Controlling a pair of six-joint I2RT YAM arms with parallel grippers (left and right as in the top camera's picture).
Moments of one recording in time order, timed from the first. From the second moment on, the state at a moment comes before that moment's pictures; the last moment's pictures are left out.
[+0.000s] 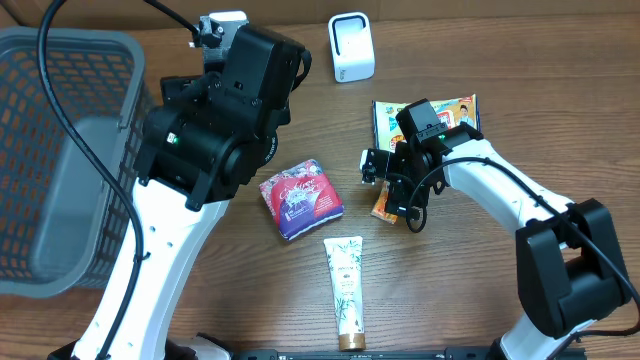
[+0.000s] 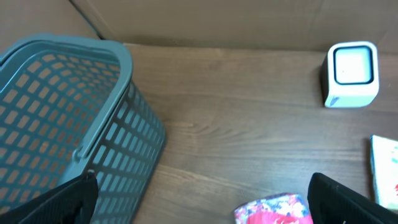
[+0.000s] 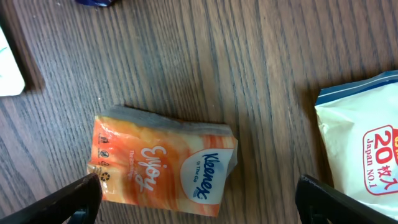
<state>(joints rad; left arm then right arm) -0.50 1.57 2.03 -1.38 -0.68 -0.44 0.40 1.84 1.22 -0.76 -0.21 -0.95</state>
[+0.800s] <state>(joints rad) -0.50 1.57 2.03 -1.40 -0.68 -0.44 0.42 1.87 1.17 -0.75 -0.26 -0.79</state>
